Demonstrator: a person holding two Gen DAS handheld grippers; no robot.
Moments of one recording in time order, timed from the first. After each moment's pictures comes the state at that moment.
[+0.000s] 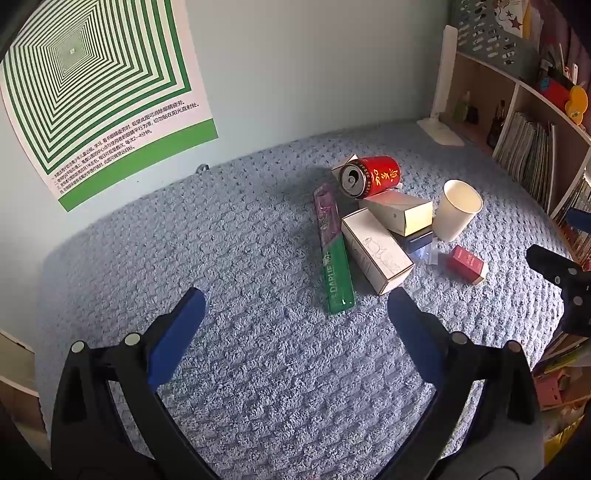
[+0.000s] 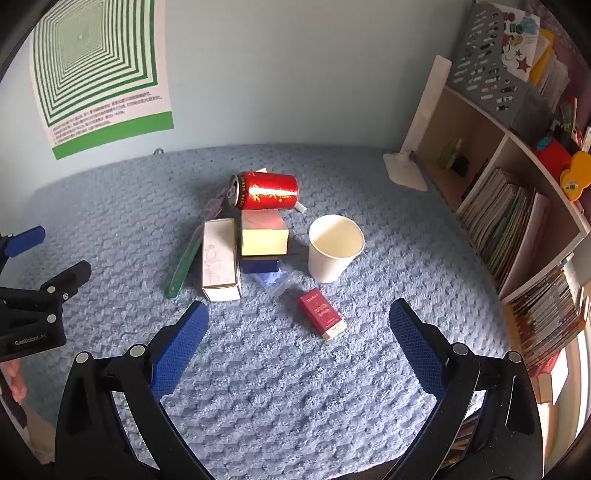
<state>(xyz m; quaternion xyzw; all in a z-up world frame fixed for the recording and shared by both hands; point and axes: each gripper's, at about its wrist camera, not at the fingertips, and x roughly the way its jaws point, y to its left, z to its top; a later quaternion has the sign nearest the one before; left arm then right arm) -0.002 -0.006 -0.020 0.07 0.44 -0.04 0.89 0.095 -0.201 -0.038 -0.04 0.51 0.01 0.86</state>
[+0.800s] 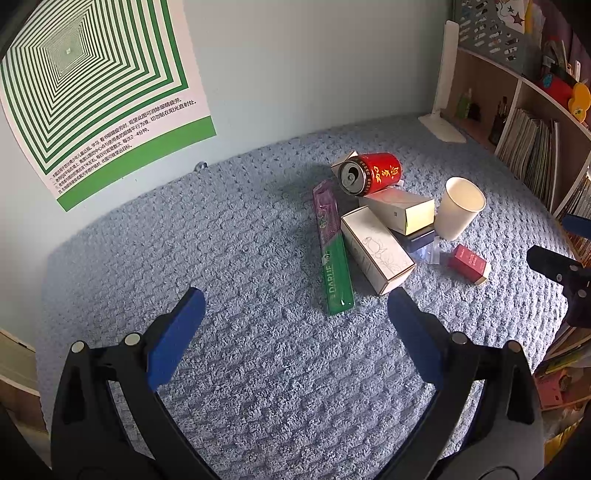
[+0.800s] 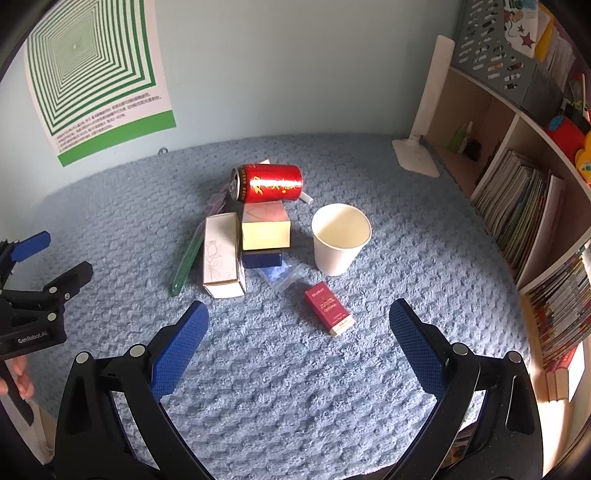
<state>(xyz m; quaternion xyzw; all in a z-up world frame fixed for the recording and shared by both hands) 0.006 -0.011 -0.025 0.07 0.45 -0.04 0.89 0.104 -0.219 -0.054 -0.02 0.53 0.03 0.85</state>
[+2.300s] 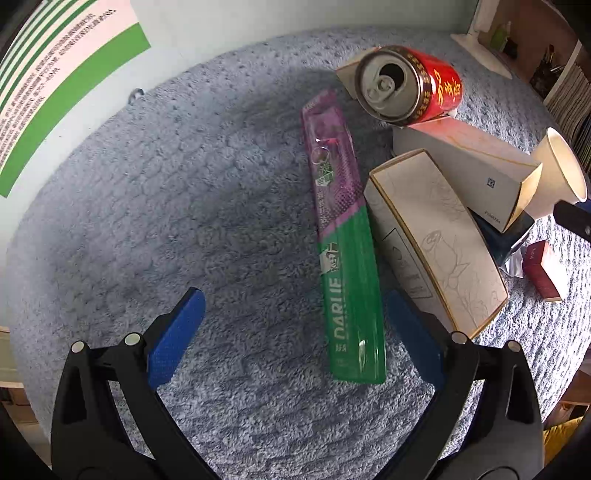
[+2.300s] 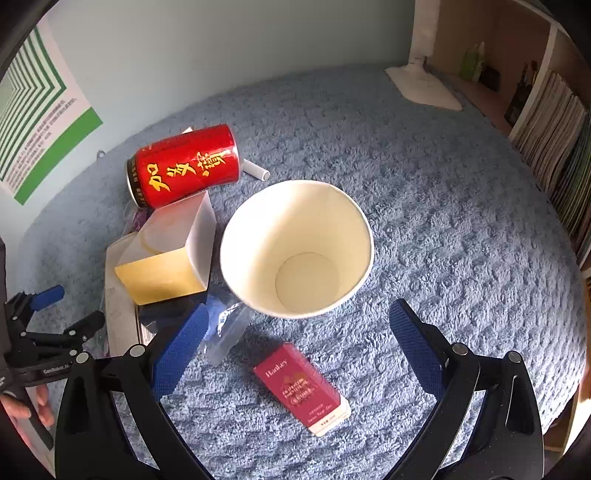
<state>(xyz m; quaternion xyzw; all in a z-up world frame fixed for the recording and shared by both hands) 0.130 -0.033 -0.155 0.08 0.59 -0.05 0.80 0.220 -0.266 -0.191 0.07 0.60 0.01 0.80</state>
